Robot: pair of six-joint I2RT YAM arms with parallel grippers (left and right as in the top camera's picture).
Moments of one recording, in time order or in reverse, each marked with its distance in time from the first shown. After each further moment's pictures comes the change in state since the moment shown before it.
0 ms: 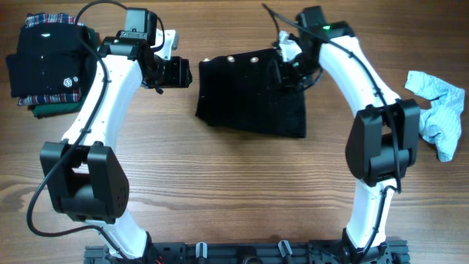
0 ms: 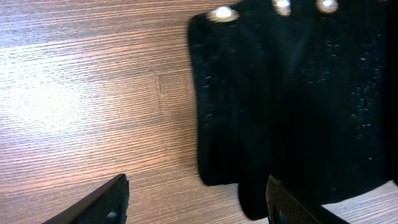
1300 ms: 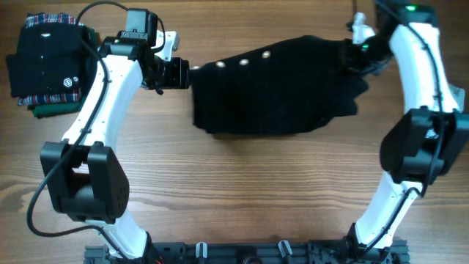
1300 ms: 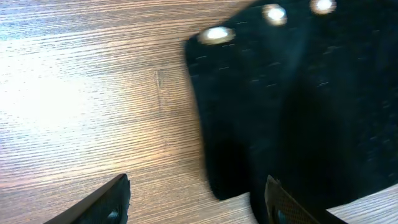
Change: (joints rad) left arm 0.000 0.000 0.000 -0.015 0.000 0.000; right arm -0.399 -0.027 0.170 -0.280 0.072 -0.035
